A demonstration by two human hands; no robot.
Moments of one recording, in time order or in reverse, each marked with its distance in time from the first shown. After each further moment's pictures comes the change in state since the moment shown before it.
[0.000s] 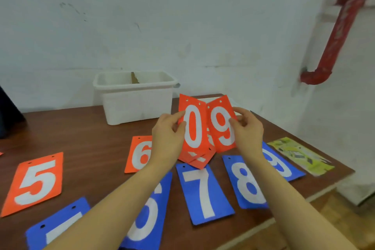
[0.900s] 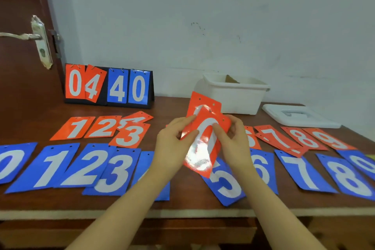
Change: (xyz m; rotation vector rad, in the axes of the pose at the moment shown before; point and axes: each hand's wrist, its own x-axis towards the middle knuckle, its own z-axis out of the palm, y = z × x) left_hand -0.119 -0.022 -0.266 -0.139 0.128 -0.057; right_hand -0.232 -0.144 0.151 0.453 -0.525 0.086
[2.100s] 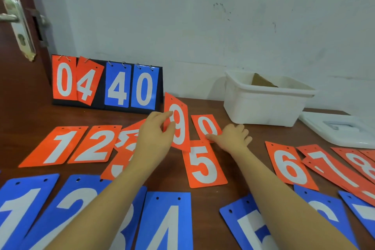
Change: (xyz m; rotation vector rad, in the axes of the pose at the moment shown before) left_hand 0.122 -0.099 -0.054 0.421 0.135 -0.115; right_hand 0.174 0.097 0.076 -1.246 -0.098 0.380
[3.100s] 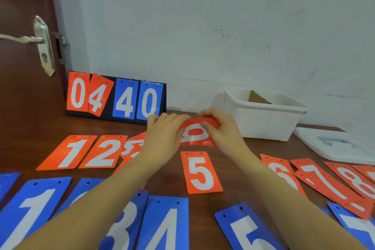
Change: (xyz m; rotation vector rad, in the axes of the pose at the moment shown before) left_hand 0.010 0.020 -0.006 0.562 0.004 0.468; right_hand -0.046 -0.016 -0.056 0.667 0.131 -0.885
